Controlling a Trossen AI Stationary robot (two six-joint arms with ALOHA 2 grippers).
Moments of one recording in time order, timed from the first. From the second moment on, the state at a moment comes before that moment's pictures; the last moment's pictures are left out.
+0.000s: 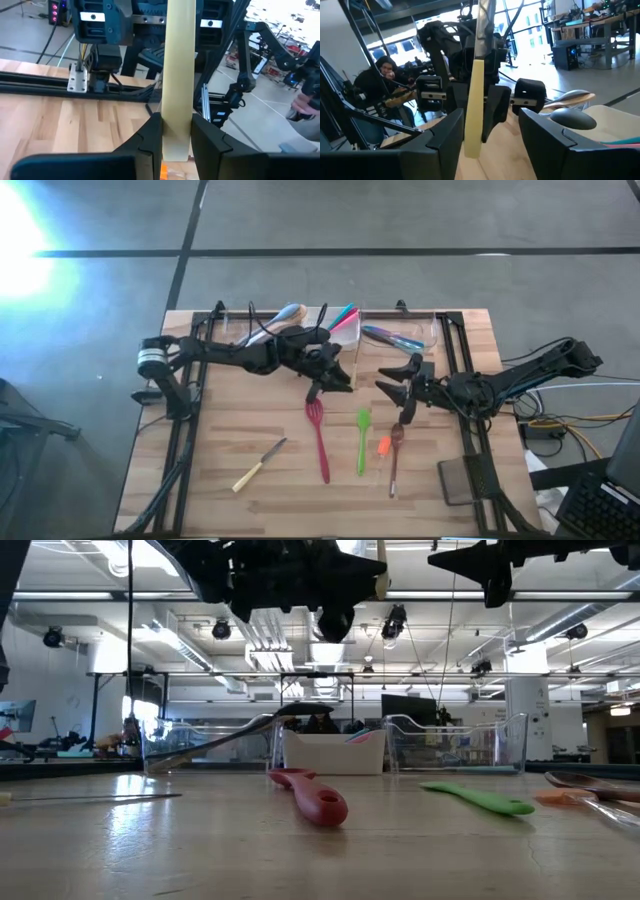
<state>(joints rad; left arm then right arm) 0.21 1.68 1.10 0.51 0.62 -0.23 0.28 0.92 0.46 0.53 0.58 0.29</state>
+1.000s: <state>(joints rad) 0.21 1.93 1.49 0.30 0.76 -0.18 0.26 0.92 0.47 0.53 0.60 0.30</state>
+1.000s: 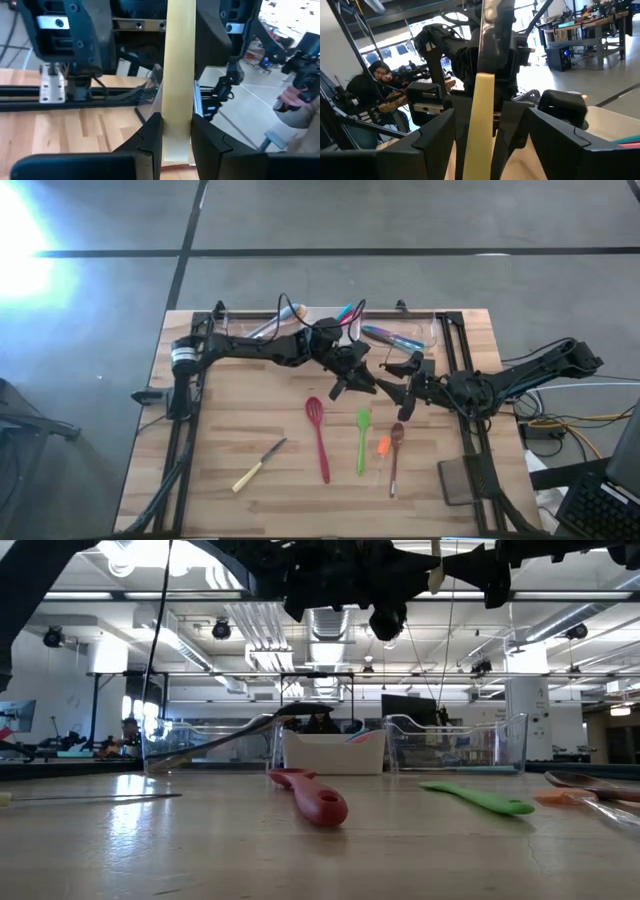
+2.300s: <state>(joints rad) 0.21 1.87 1.53 -0.12 0.67 -0.02 0.25 0.81 0.47 0.33 0.71 0.30</state>
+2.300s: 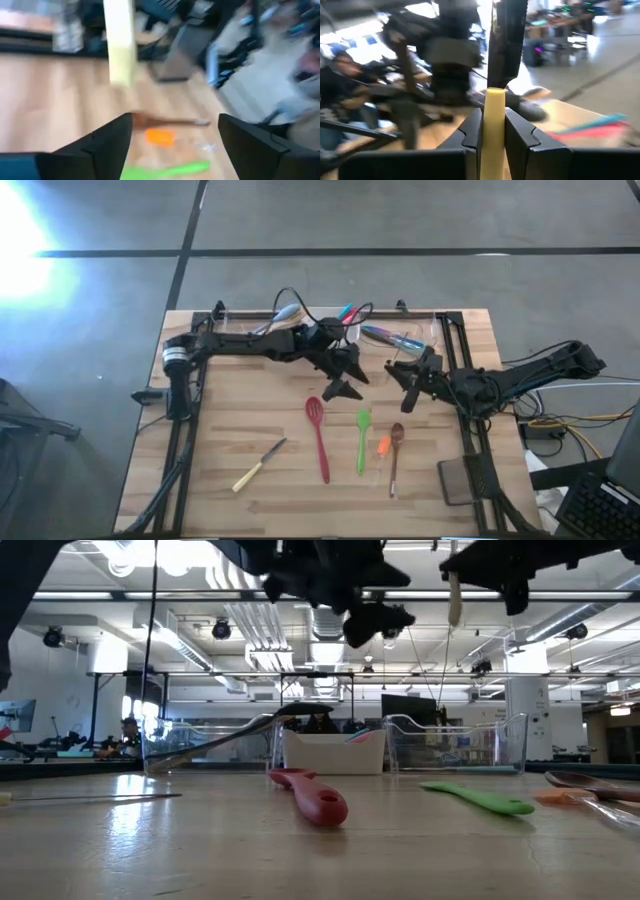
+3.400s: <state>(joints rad) 0.20 0.96 0.76 0.32 0.07 0.00 -0.71 1.31 1.32 -1.02 0.15 -0.17</state>
